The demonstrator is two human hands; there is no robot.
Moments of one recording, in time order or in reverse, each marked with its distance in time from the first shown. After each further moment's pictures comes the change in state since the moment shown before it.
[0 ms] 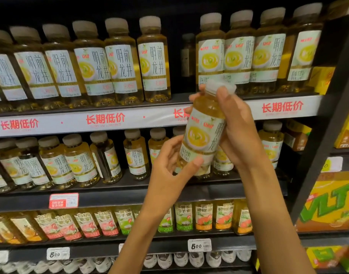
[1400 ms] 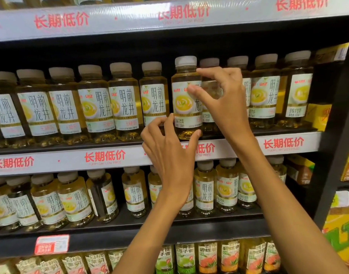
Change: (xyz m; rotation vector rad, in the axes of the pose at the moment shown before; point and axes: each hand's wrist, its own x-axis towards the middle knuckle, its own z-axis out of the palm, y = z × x) left_hand 0.103 0.024 0.022 0.882 0.604 0.207; right_hand 0.109 -0.013 -0.006 -1.008 0.235 -0.546
